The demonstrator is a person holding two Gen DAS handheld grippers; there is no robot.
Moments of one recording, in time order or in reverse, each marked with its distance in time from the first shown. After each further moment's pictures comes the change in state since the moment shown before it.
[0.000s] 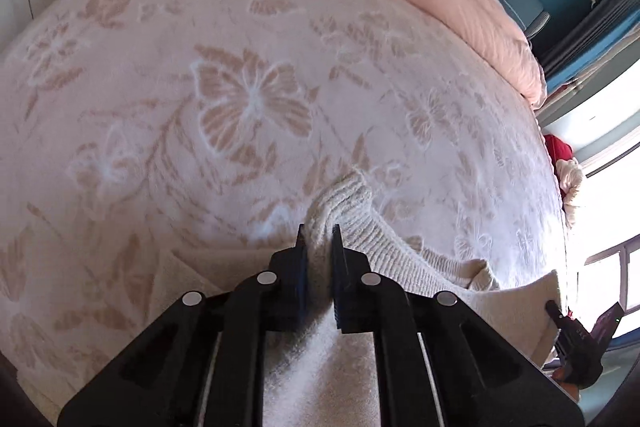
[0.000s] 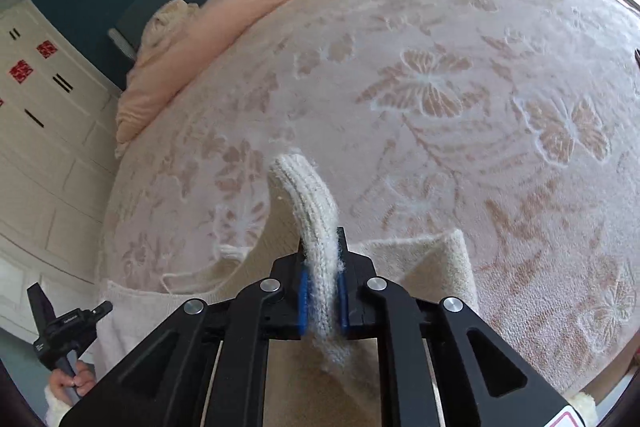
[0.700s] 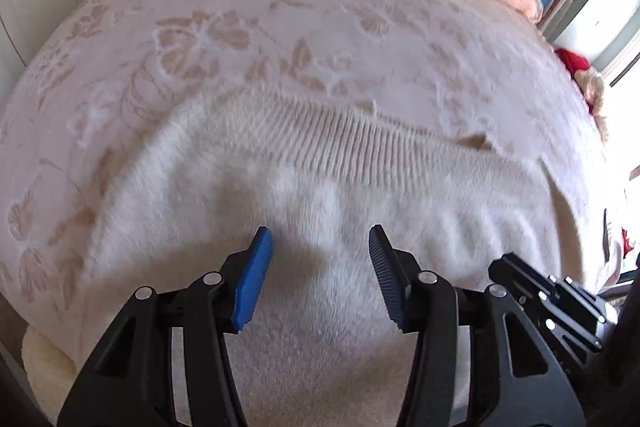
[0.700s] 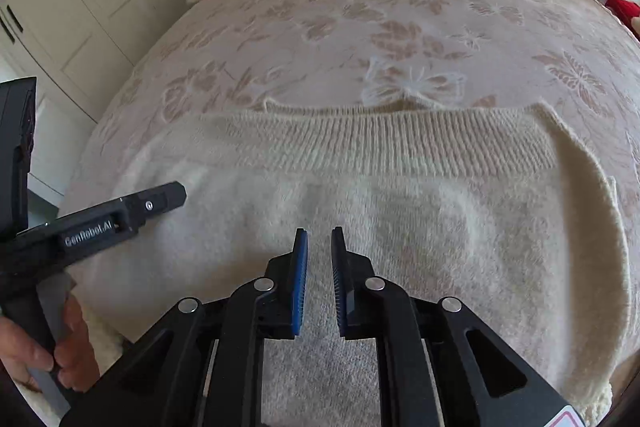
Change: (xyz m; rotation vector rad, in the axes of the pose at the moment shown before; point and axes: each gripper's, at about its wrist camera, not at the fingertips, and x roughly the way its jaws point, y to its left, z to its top) left arm 0.015 -0.069 -0.120 0.245 0.116 0.177; right arm 0.048 0.122 -0.146 -0.423 0.308 -0.037
